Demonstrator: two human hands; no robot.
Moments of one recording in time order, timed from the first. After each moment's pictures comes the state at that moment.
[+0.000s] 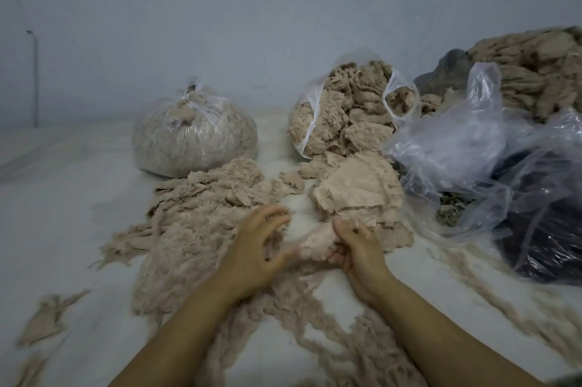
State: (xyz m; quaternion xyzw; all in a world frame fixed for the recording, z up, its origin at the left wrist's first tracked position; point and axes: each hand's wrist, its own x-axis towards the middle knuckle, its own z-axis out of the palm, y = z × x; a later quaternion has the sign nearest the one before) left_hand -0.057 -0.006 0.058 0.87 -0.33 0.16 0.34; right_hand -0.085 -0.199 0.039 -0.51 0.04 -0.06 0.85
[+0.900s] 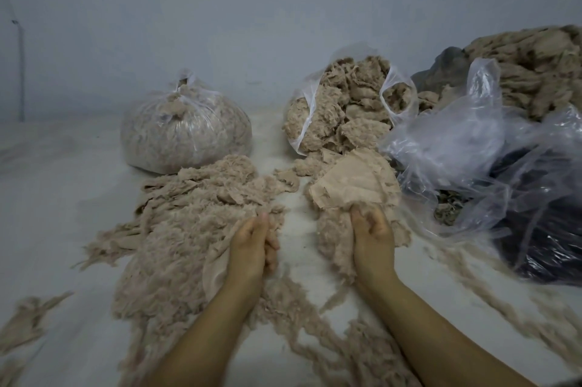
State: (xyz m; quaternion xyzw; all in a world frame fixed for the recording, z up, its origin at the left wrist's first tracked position) left_hand -0.058 -0.041 0.050 0.62 -0.01 0.00 0.78; right_hand -0.086 -0.203 0.047 -0.60 0.09 -0.28 0.74
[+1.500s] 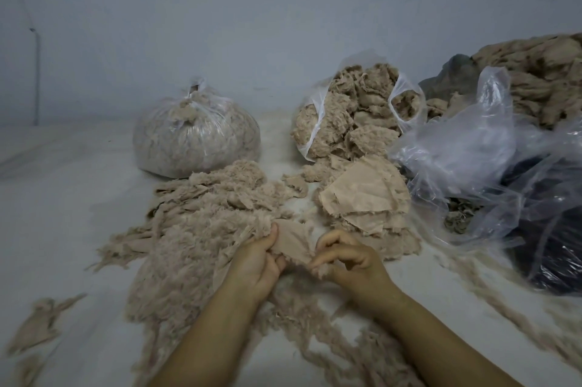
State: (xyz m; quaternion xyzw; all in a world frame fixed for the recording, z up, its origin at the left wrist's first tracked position) left_hand -0.047 -0.032 0.060 0.39 0.11 -0.15 0.90; right_hand -0.102 -0.197 0.039 -0.72 -0.23 -0.13 0.64
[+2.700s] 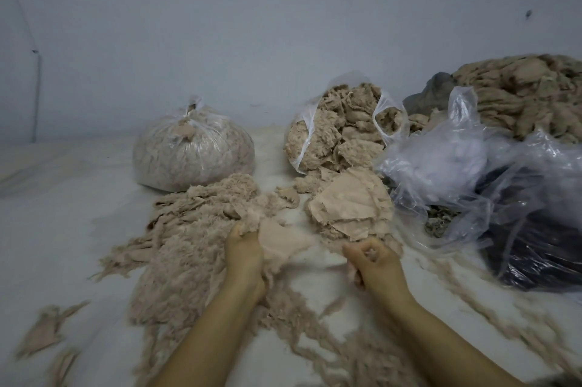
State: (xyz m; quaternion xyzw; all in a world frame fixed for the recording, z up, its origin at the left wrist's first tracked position) left_hand -0.072 -0.043 0.086 0.57 0.12 0.04 0.81; right_hand -0.129 -0.216 0.057 -0.69 0.08 -0.17 0.70
